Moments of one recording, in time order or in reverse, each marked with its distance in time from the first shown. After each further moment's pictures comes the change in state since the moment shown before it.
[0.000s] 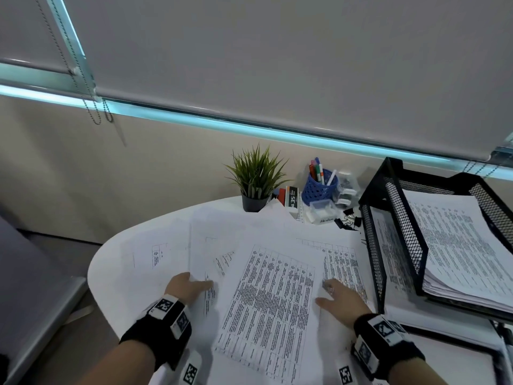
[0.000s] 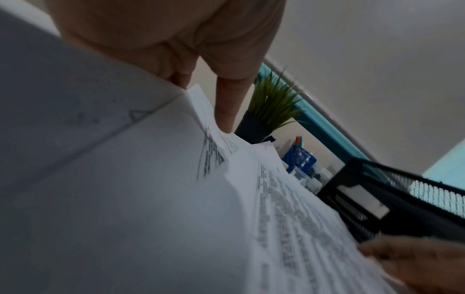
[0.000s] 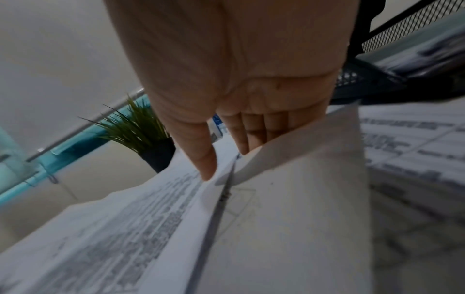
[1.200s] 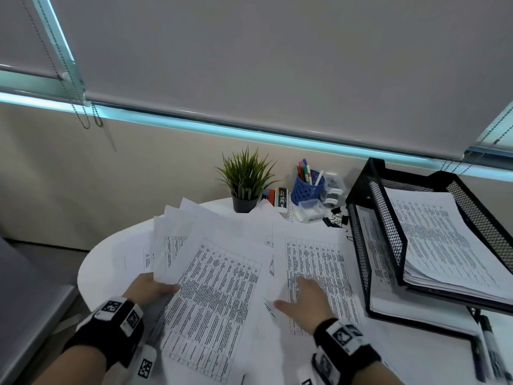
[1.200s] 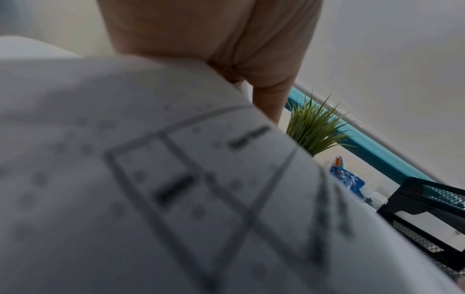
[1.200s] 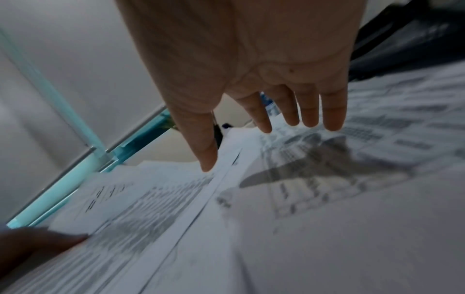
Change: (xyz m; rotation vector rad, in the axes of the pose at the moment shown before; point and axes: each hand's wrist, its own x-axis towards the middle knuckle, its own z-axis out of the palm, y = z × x) left_hand 0.010 -0.033 -0.048 -0.208 -0.041 0.118; right_hand -0.029 -0.040 0.040 -0.017 0.108 -0.017
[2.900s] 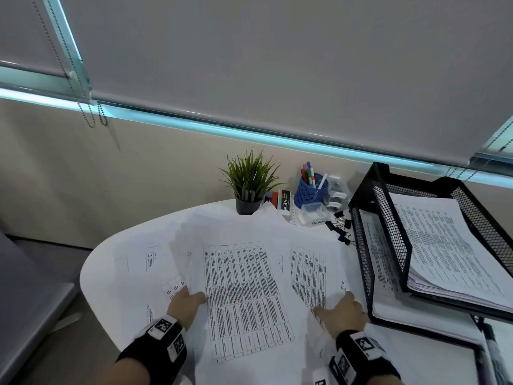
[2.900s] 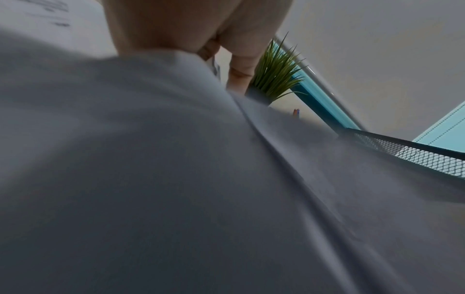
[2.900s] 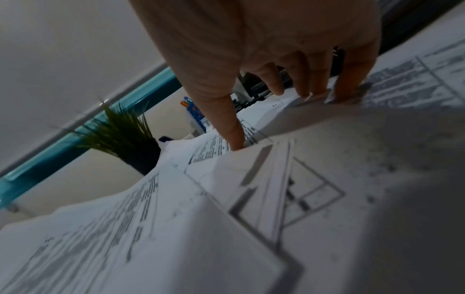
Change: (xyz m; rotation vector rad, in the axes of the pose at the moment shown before) left_hand -0.033 0.005 0.076 -0.156 0.017 -0.007; right_hand 0.022 0.051 -0.009 0.005 0.183 0.420
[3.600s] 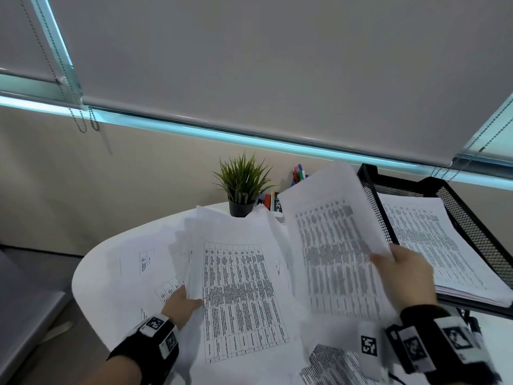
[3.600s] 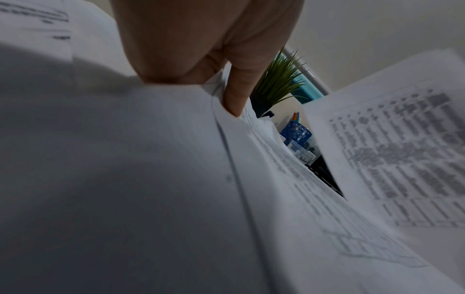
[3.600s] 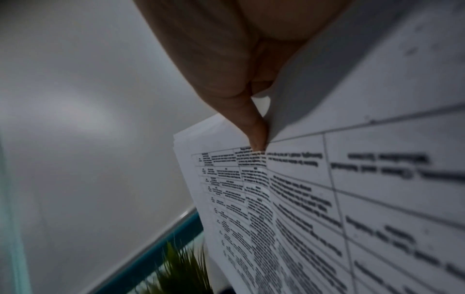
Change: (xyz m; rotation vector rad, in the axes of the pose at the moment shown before) left_hand -0.002 0.006 -0.005 0.226 -0.111 0.081; right_hand -0.043 -0.003 -0.149 0.403 0.329 -0.351
